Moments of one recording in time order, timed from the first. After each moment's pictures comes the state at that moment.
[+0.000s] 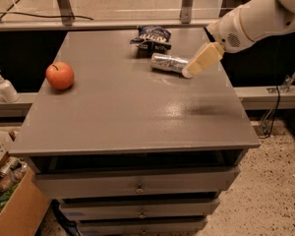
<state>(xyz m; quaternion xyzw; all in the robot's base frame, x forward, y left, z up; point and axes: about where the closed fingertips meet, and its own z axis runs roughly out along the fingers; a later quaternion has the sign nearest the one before) 0.649 -0.147 0.925 -0.50 0.77 0.12 0.38</state>
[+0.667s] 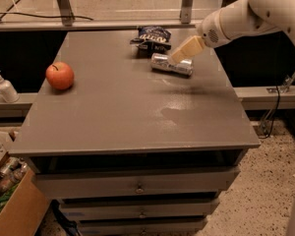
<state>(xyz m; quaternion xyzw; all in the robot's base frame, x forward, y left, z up) 0.725 -0.127 0.904 -0.44 0.78 0.15 0.42</state>
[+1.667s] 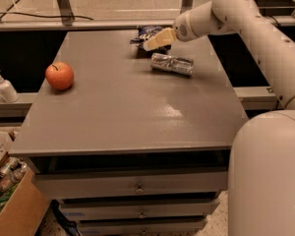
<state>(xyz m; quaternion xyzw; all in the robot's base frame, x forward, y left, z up) 0.817 -0.070 0.887 -0.37 0.79 0.20 0.45</state>
